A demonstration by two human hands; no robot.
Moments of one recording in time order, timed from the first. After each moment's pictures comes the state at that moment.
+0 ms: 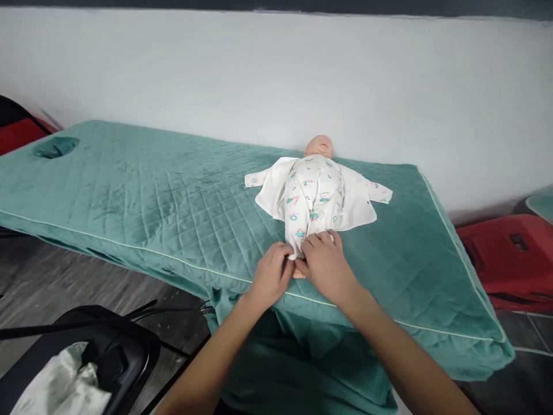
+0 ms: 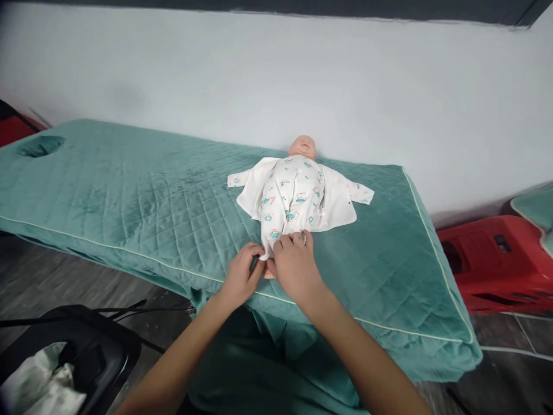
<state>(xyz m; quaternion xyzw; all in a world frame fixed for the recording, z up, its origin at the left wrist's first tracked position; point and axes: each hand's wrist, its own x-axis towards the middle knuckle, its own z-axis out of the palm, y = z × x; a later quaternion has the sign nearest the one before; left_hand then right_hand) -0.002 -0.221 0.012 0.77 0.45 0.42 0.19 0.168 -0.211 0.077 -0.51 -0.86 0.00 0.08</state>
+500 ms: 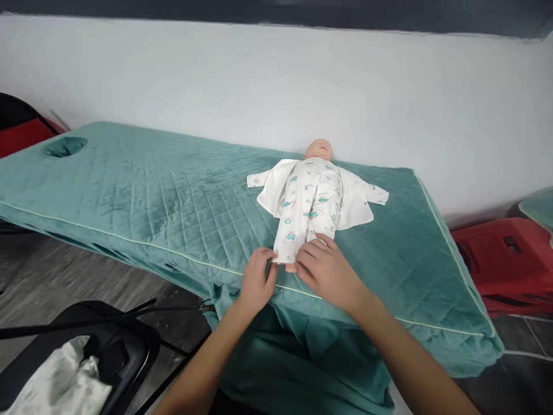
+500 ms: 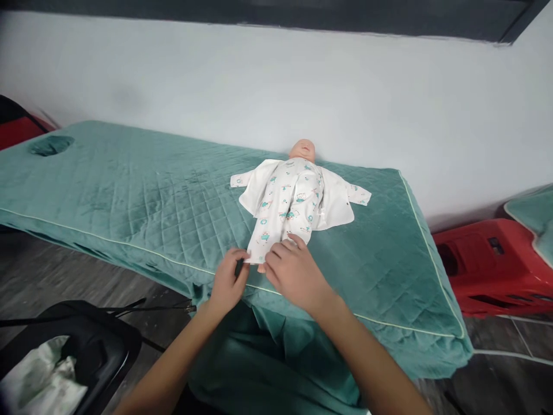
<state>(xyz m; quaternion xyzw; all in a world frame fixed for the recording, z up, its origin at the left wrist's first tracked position) -0.024 -0.249 0.005 0.74 0.48 0.45 0.12 0.181 -0.231 0.094 -0.38 -0.91 0.05 0.17</state>
